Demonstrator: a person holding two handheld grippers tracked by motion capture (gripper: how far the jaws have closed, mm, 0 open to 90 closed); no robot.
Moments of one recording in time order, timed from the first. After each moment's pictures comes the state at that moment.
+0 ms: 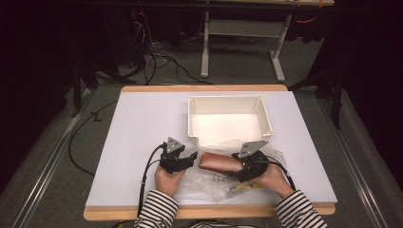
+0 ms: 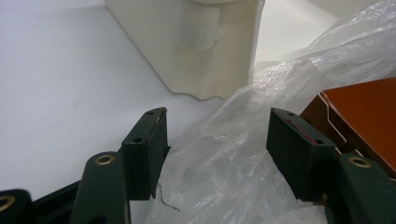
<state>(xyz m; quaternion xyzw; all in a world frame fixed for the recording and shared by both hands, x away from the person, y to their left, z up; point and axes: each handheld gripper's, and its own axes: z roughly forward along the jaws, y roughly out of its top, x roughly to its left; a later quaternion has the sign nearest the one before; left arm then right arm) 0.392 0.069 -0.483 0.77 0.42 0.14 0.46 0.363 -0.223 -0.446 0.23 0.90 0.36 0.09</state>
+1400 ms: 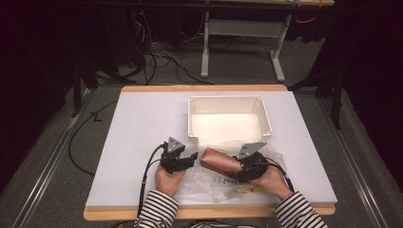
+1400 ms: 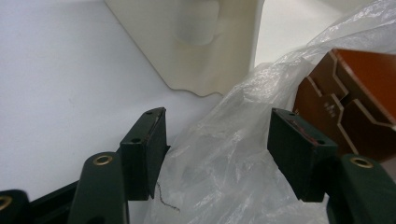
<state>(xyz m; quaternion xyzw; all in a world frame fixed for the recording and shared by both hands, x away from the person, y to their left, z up) 0.393 0.067 -0.484 0.77 0.42 0.14 0.45 0.358 -0.220 -0.447 0.25 0.90 0.34 0.09</state>
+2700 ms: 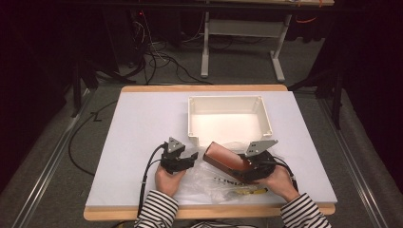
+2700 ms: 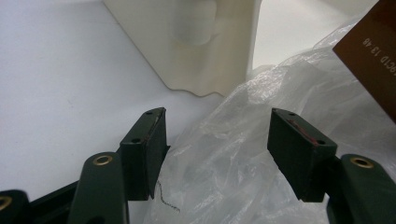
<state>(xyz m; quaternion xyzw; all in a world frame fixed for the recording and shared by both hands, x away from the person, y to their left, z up) 0.393 0.067 -0.484 0.78 0.42 0.14 0.45 0.348 -0.233 -0.425 0.26 0.88 0.37 0.09</state>
